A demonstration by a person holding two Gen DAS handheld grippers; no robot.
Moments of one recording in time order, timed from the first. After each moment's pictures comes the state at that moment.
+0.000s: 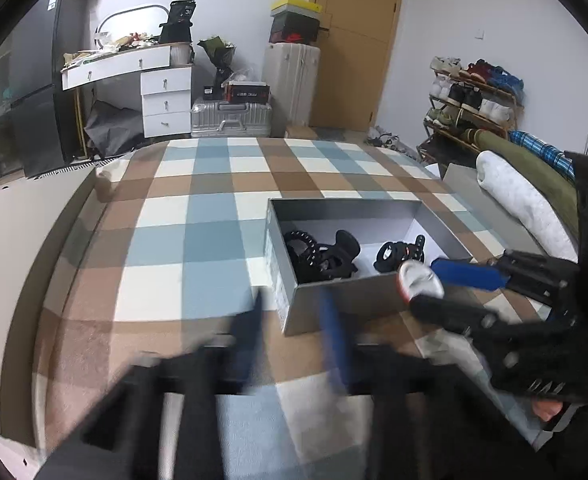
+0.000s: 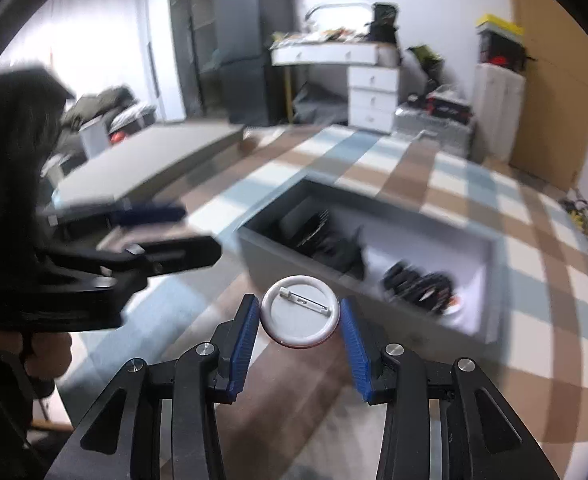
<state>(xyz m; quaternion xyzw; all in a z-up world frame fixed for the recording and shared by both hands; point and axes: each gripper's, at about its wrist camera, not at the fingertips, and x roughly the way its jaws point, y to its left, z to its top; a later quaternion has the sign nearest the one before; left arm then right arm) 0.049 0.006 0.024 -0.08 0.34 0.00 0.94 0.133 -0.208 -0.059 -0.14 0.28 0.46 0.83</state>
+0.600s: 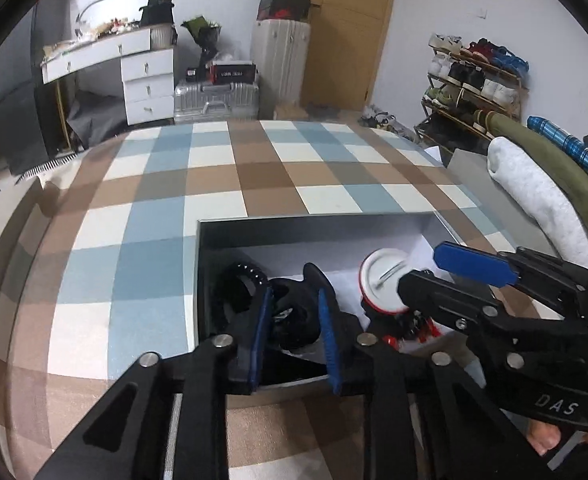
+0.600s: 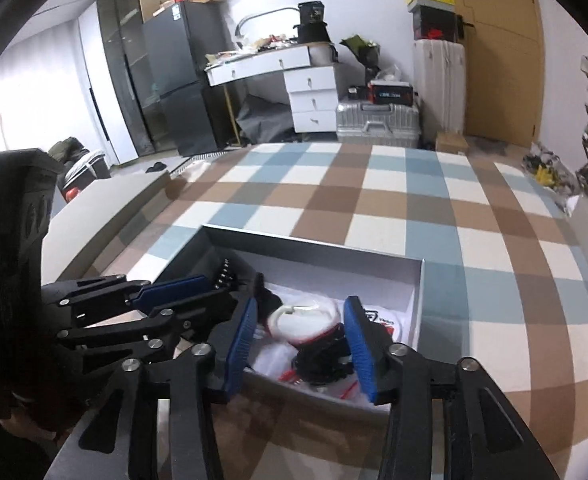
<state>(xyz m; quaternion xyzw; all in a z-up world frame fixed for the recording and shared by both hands) 0.111 -0.020 0.010 -0.07 0.37 -0.01 0.92 0.202 -0.217 -0.054 -0.07 0.31 0.39 0.86</state>
